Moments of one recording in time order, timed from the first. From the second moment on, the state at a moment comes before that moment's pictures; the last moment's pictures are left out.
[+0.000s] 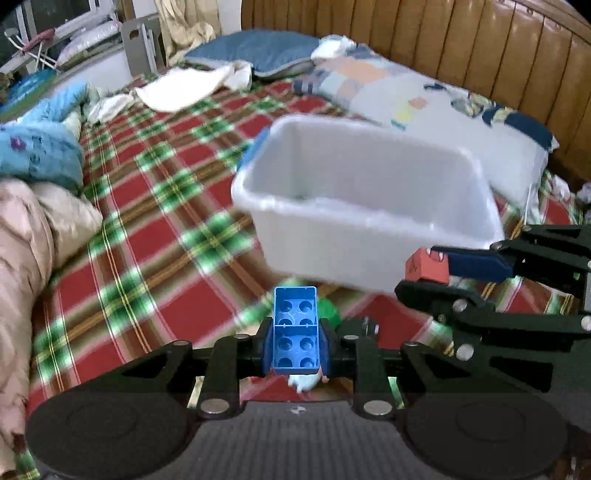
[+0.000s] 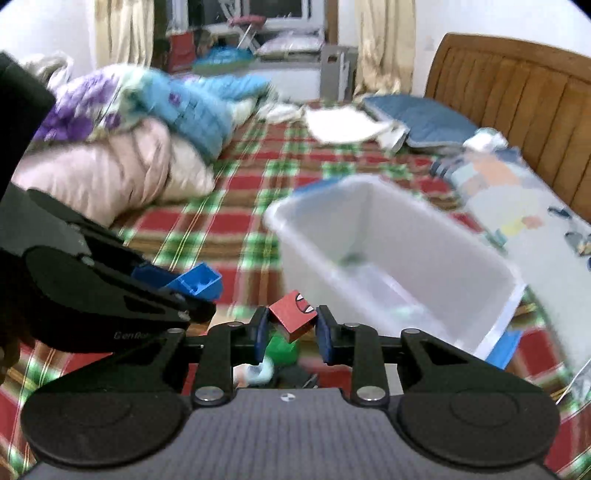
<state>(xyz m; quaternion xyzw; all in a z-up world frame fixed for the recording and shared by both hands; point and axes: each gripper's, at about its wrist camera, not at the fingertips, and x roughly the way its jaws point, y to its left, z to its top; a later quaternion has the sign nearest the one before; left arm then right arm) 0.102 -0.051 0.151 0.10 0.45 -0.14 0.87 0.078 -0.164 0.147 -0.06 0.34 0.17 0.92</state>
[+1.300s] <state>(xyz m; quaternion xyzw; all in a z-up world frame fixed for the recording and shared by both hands) 0.152 -0.083 0.151 0.11 0.43 -0.14 0.88 0.113 -0.213 0.139 -0.04 0.33 0.11 0.93</state>
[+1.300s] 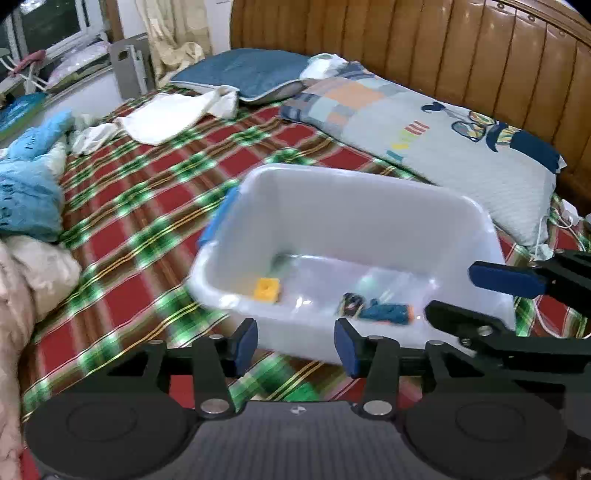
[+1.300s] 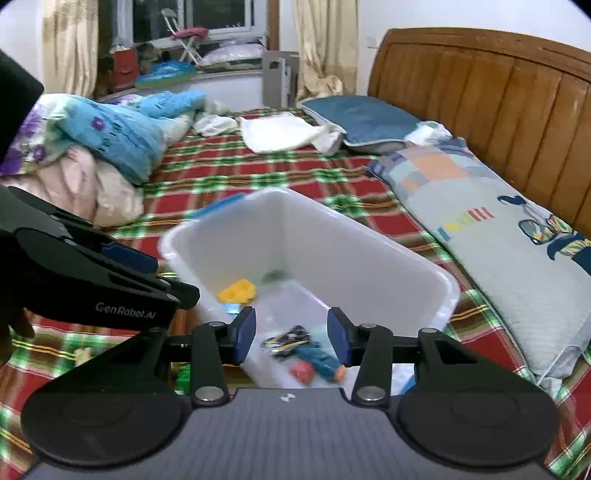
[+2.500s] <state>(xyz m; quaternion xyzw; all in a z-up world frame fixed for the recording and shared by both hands) 0.077 0.044 0.076 0.10 0.49 -0.12 0.86 0.110 -0.088 0.029 -0.09 0.41 0.21 0.89</state>
